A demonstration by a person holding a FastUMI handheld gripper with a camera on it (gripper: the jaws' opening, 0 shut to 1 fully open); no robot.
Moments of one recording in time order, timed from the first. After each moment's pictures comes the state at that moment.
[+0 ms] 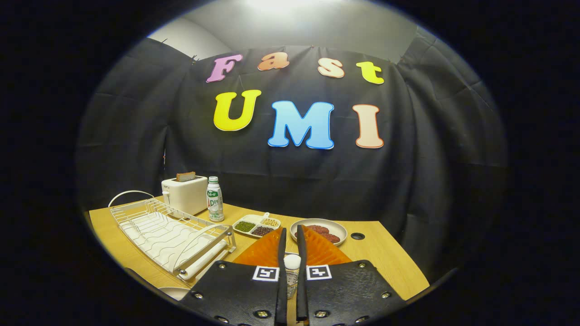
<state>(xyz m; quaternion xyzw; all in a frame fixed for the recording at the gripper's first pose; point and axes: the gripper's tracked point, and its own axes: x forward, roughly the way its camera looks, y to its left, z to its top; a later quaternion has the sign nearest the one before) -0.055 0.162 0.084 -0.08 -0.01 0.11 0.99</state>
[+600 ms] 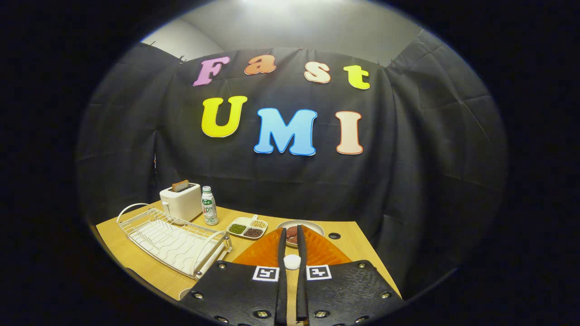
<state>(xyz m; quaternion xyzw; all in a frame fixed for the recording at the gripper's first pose) -0.125 0.133 0.150 -0.07 0.03 0.06 1.00</state>
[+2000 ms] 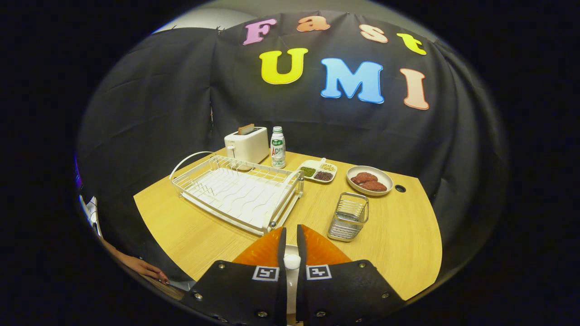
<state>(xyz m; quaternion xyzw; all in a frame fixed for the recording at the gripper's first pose) -0.183 0.259 0.021 -0.11 0.21 0.24 0.94</state>
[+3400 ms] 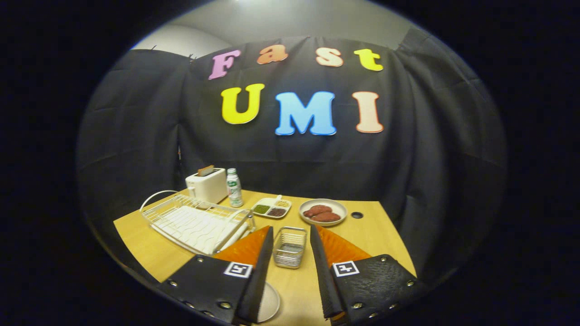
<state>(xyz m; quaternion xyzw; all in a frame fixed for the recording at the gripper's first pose) -0.136 0.116 0.111 -0.04 0.06 0.12 0.99</state>
